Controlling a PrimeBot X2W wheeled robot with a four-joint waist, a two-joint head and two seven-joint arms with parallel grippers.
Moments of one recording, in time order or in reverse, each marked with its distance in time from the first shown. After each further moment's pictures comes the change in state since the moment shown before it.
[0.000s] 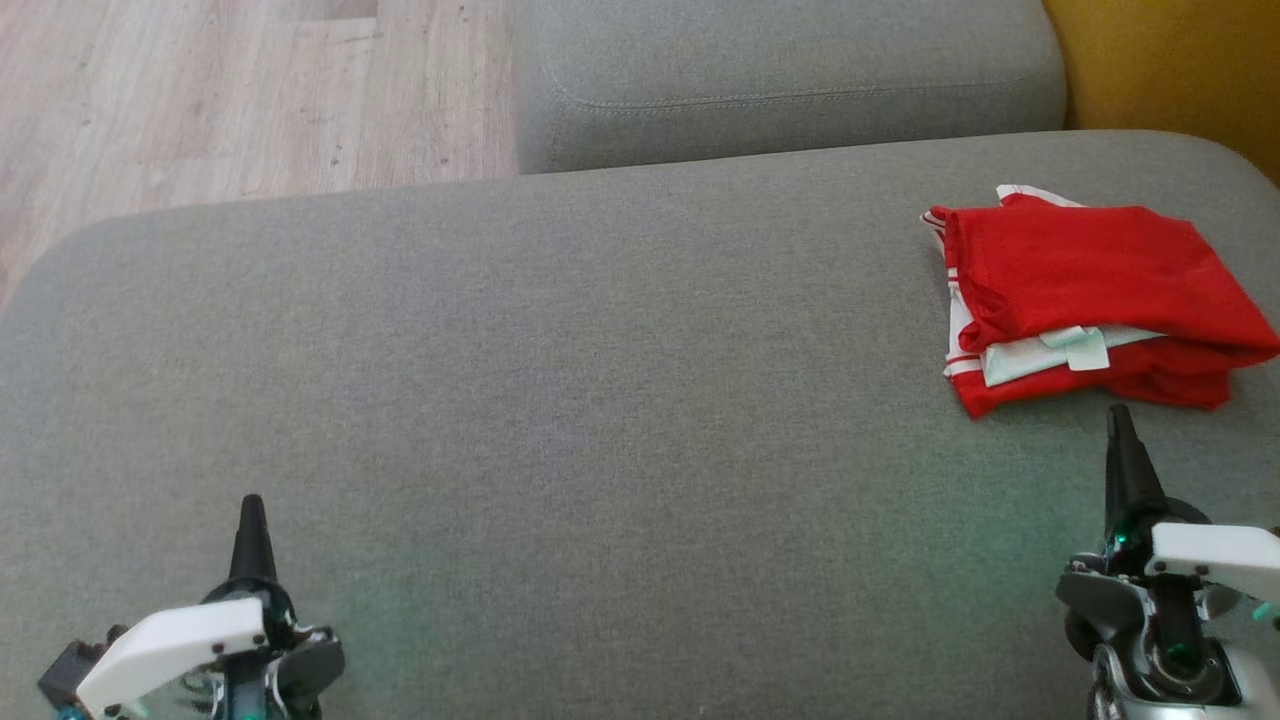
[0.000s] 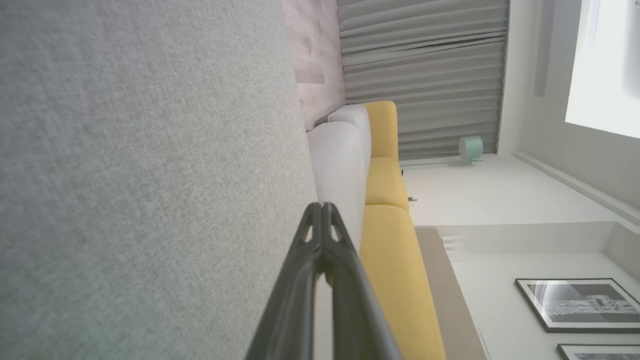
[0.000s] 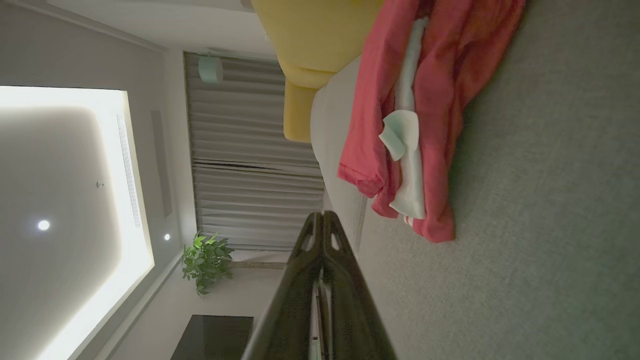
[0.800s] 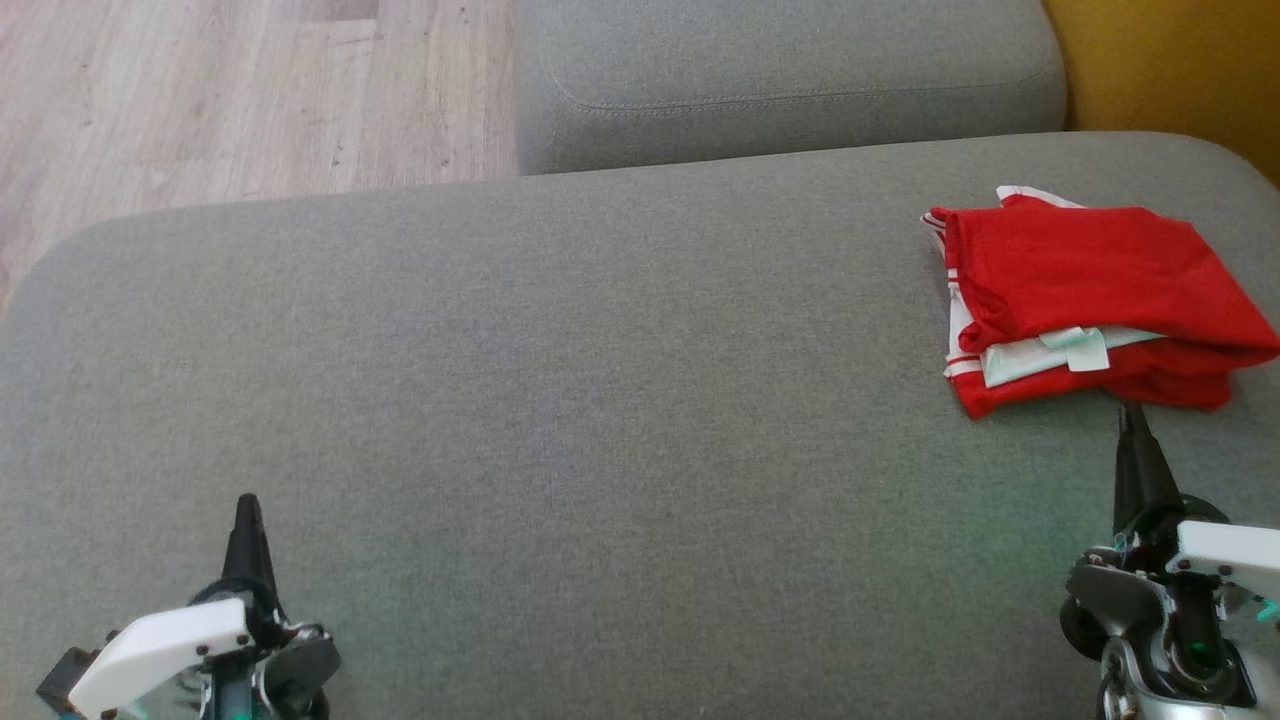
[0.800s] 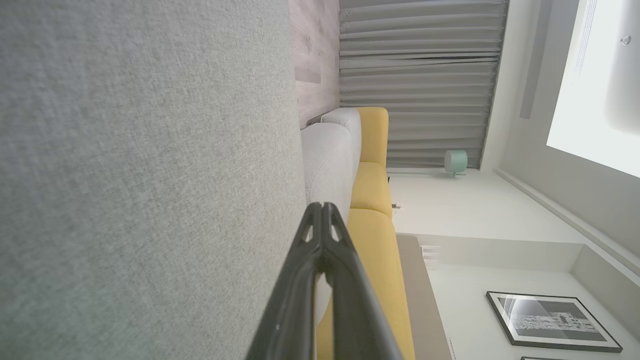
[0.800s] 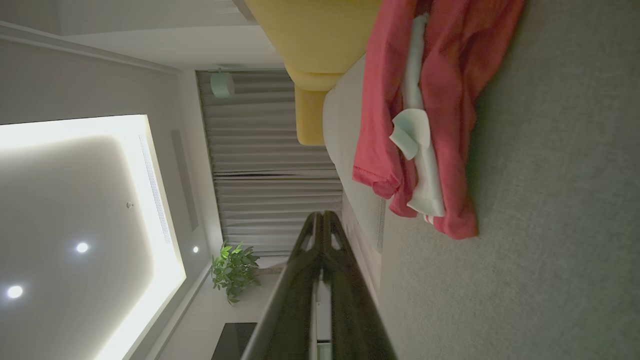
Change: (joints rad) left arm 0.000 0.000 0.016 -0.005 -0.101 -0.008 0.027; right arm 0.000 0.003 -0.025 -0.018 0.110 0.000 0.034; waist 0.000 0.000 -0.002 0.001
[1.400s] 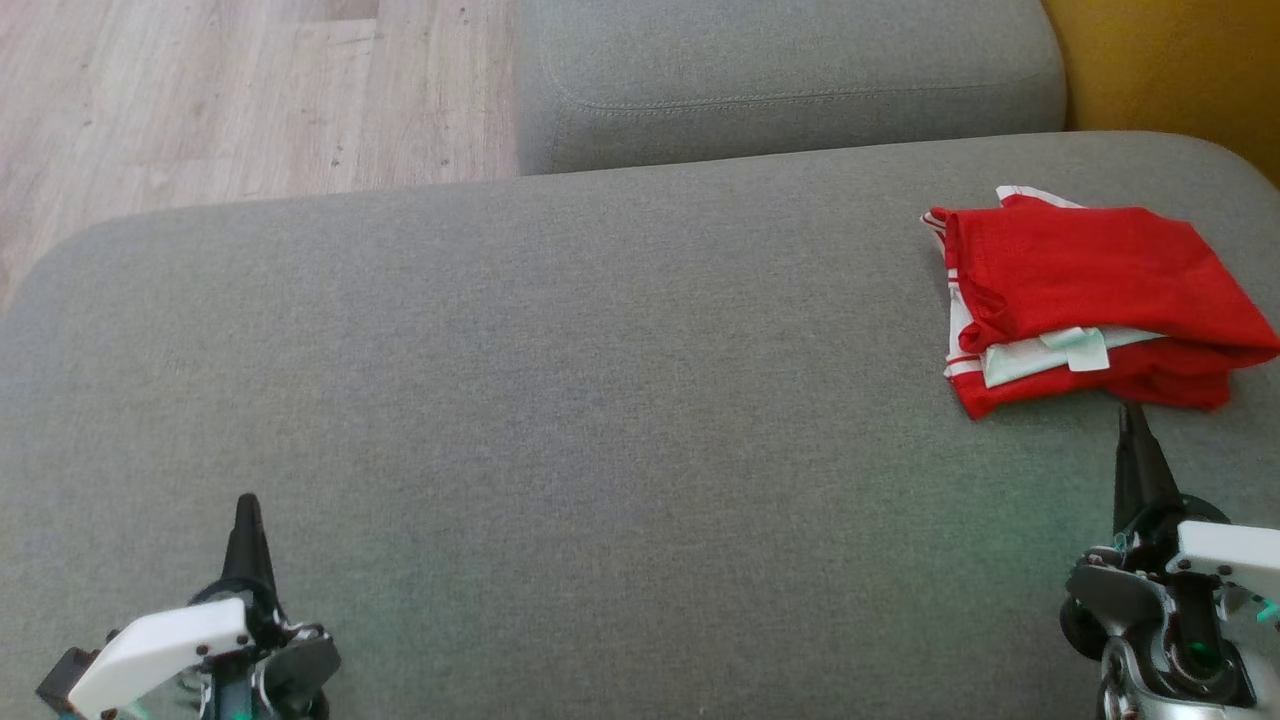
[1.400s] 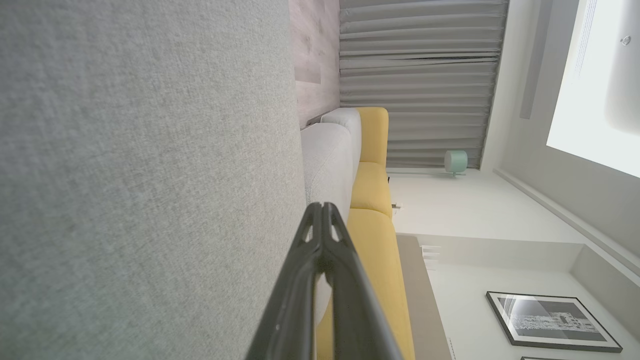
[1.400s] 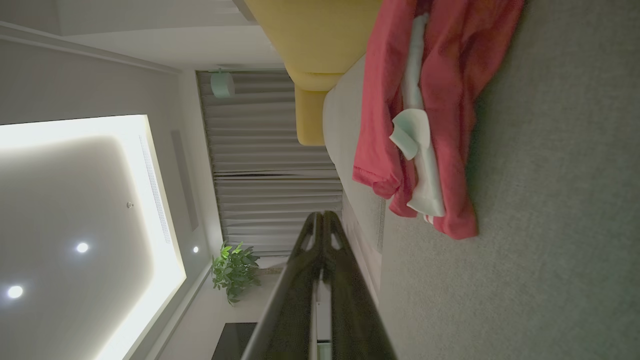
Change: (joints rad) left arm 0.000 0.000 0.000 0.000 0.000 0.000 0.000; right arm 0.000 0.000 -0.001 0.000 0.000 0.000 0.001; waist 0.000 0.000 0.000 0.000
